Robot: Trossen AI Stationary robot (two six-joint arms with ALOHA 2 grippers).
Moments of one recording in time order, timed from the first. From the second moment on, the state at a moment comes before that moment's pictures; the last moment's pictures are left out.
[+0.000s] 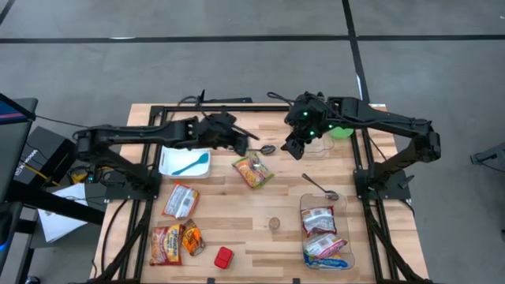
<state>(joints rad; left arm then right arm) 0.14 1.42 1.21 -0.37 -0.28 -0.70 -0.24 1.44 1.52 -0.99 -0.17 0.35</state>
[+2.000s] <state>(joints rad) 0.48 1.50 1.21 -1.21 0.11 0.24 -0.27 1.43 1.52 -1.01 -0.18 0.31</state>
